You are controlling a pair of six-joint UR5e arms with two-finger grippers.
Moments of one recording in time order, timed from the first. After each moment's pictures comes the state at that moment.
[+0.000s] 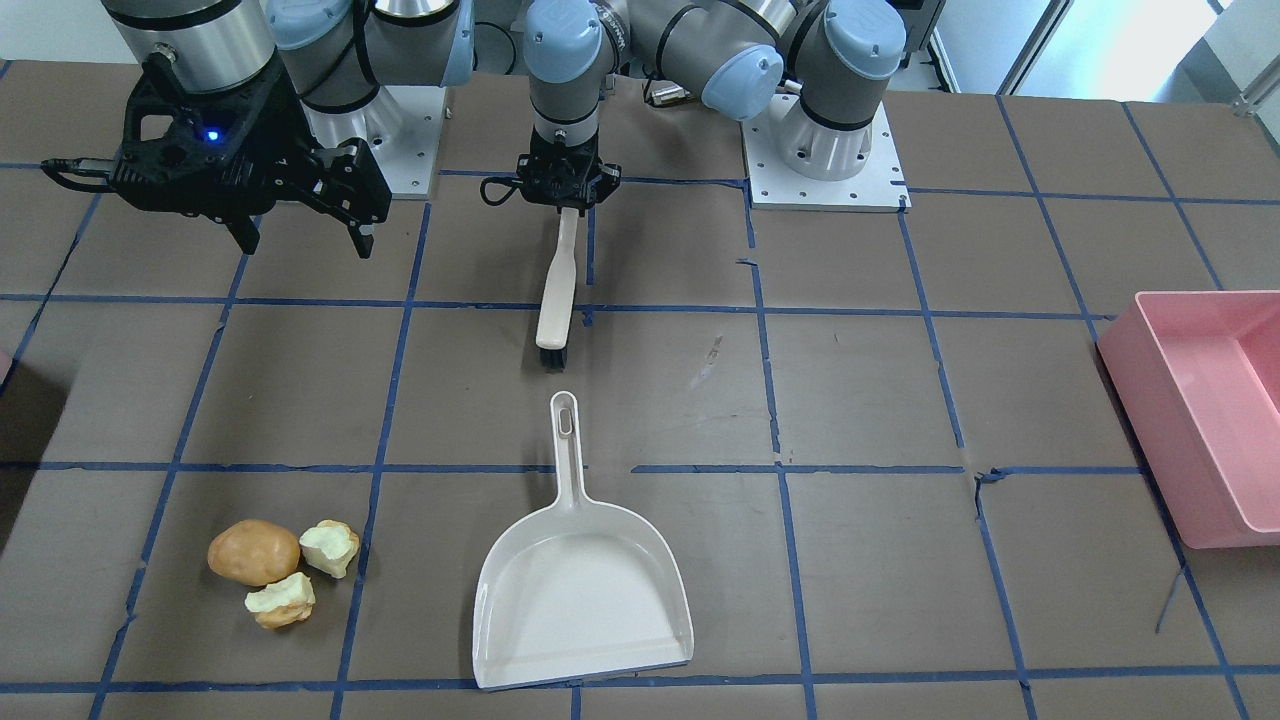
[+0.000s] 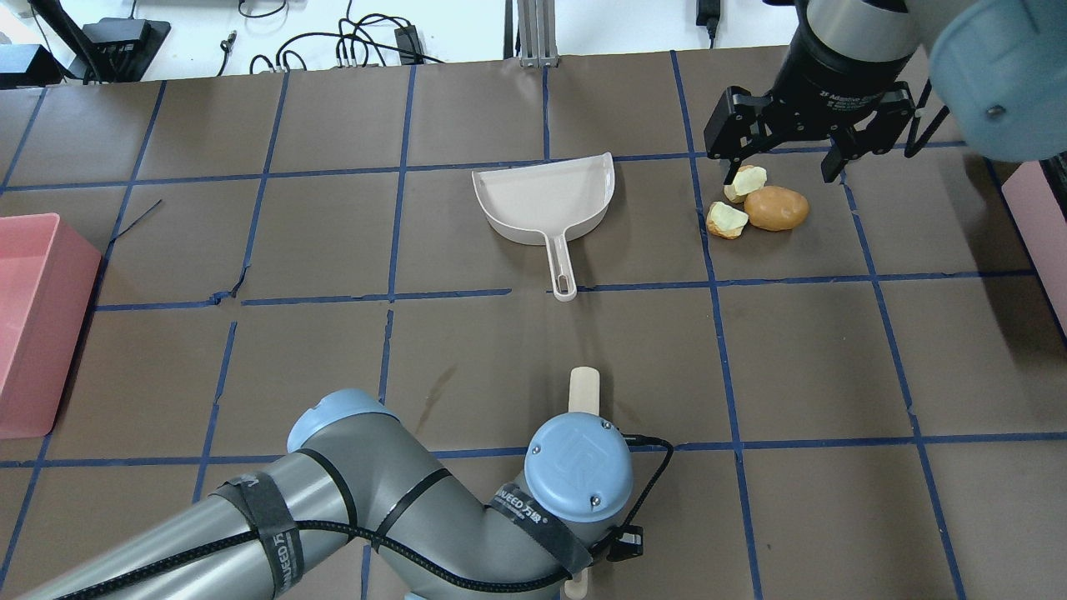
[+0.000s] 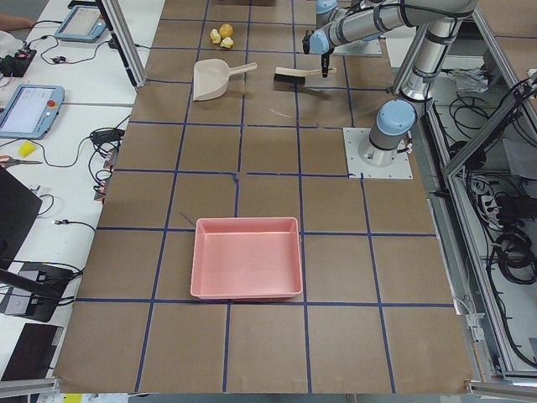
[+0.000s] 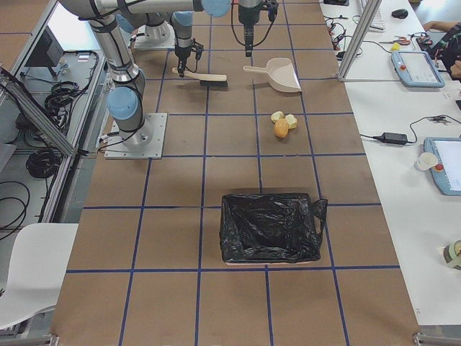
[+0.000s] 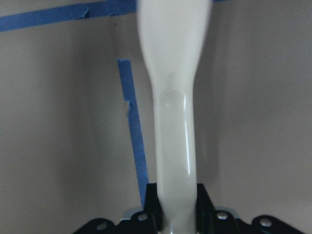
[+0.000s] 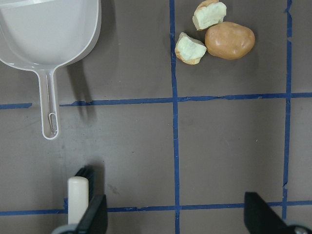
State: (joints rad) left arm -2.33 -1.68 -2.17 -0.98 1.46 -0.64; right arm 1.61 -1.58 1.55 -1.59 -1.57 0.06
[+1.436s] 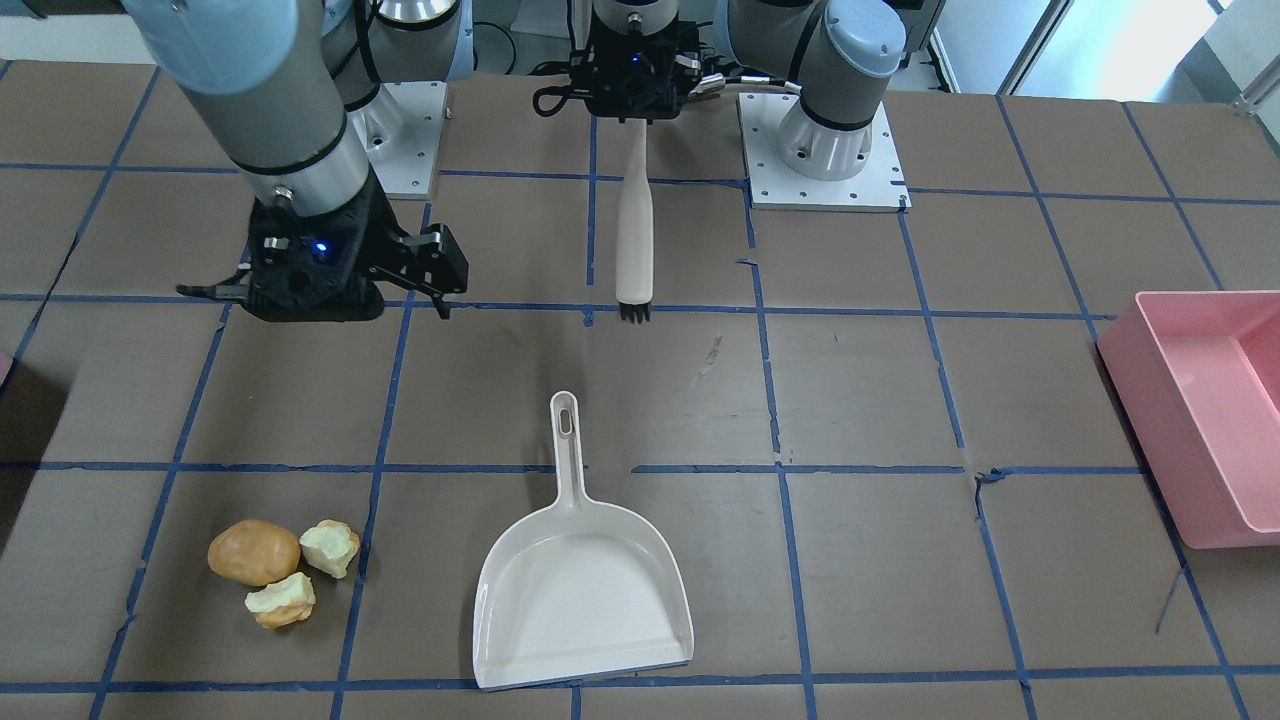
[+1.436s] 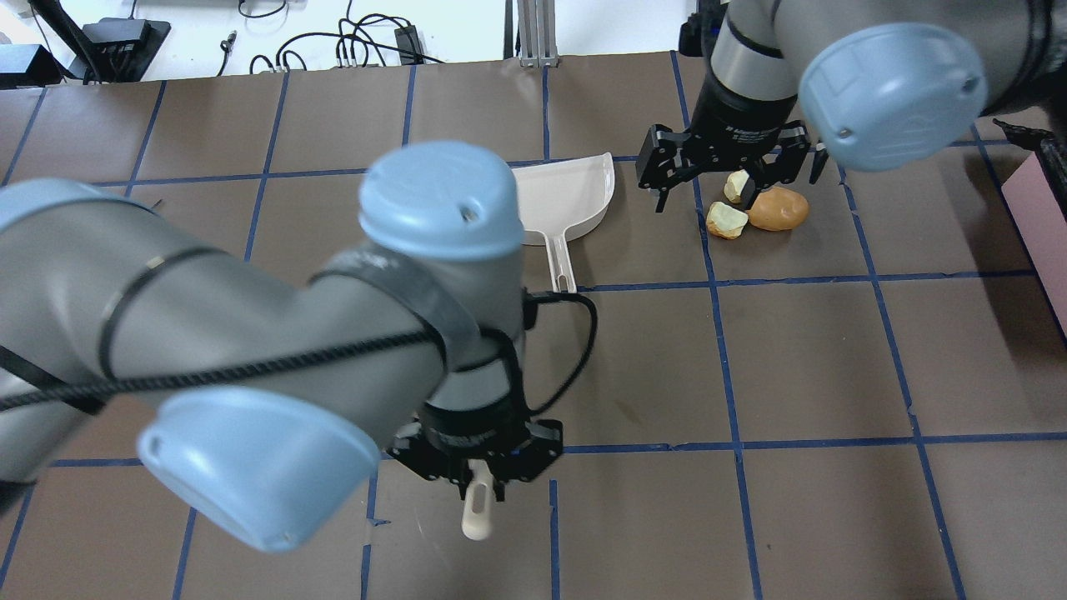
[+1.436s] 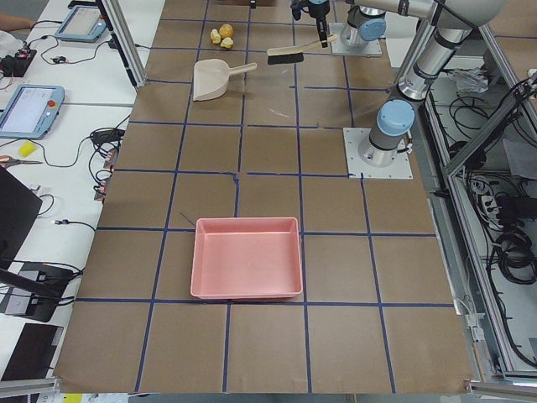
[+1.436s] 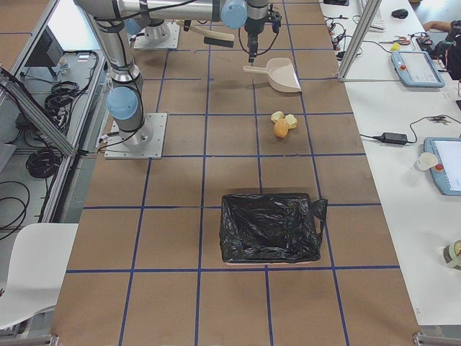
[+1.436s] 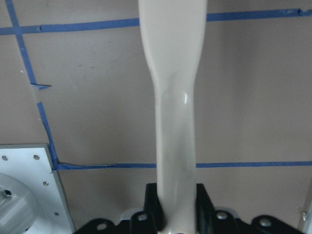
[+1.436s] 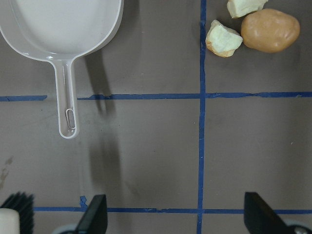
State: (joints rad) left arm -2.01 -1.48 -1.74 -1.83 1.46 -0.41; right arm 1.71 -1.42 1.57 -1.69 -1.51 0.10
